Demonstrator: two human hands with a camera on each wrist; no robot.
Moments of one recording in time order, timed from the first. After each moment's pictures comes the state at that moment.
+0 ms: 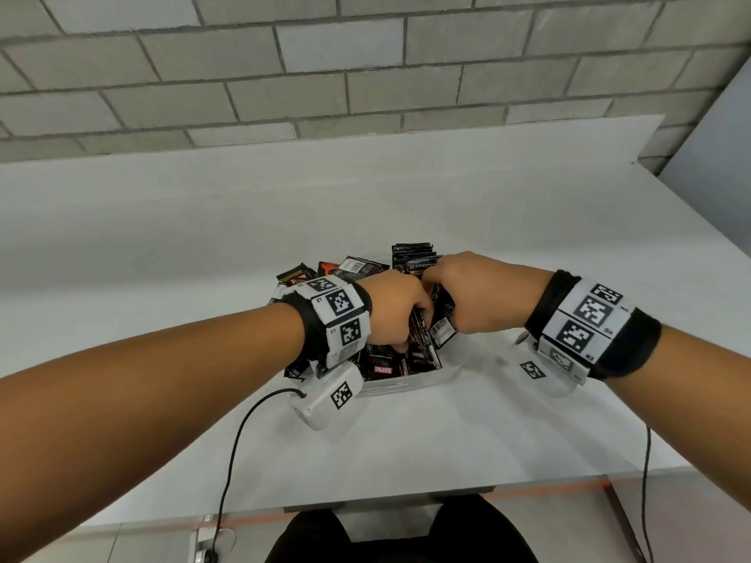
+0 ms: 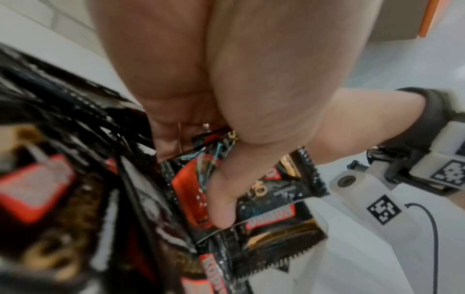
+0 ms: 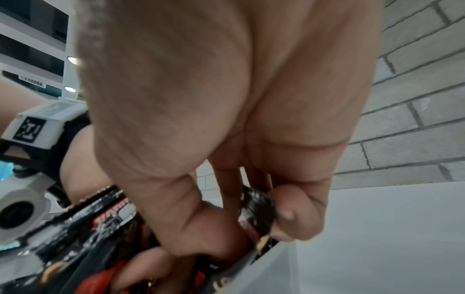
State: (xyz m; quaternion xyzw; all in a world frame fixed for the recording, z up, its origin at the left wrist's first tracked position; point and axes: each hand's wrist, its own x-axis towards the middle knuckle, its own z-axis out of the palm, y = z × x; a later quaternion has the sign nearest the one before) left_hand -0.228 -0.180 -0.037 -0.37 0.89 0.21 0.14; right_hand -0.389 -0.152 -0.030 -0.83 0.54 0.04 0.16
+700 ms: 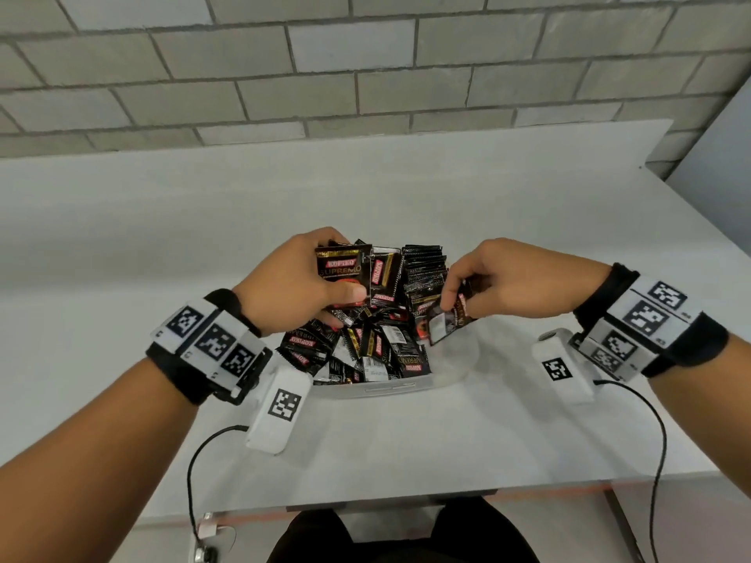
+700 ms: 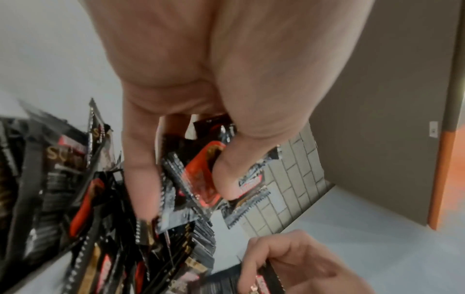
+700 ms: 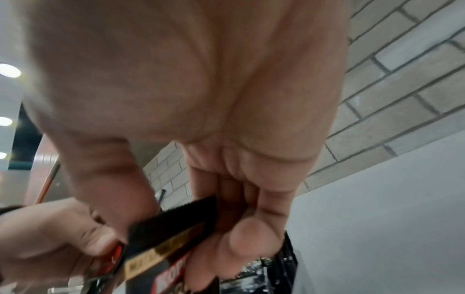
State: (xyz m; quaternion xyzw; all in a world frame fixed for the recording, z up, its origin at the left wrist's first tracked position) left_hand -0.130 -0.167 -0.008 -0.50 0.68 0.49 -0.23; right_hand -0.406 -0.139 0.006 -0.76 0.54 -0.05 0.35
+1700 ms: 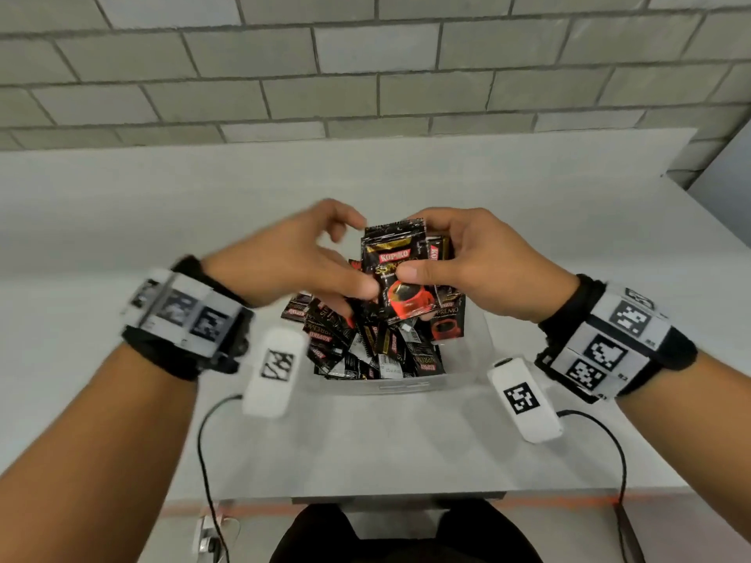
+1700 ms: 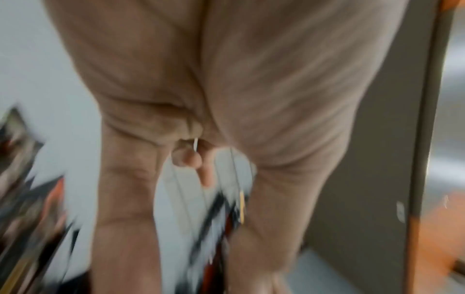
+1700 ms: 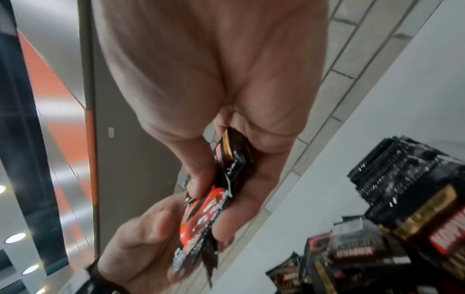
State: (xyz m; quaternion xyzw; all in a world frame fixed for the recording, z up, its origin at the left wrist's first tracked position) left_hand -0.109 -0.169 0.024 -0.44 0.65 0.58 -0.24; right_hand -0.348 -0.138 0.011 -0.67 0.47 -0.34 0.46
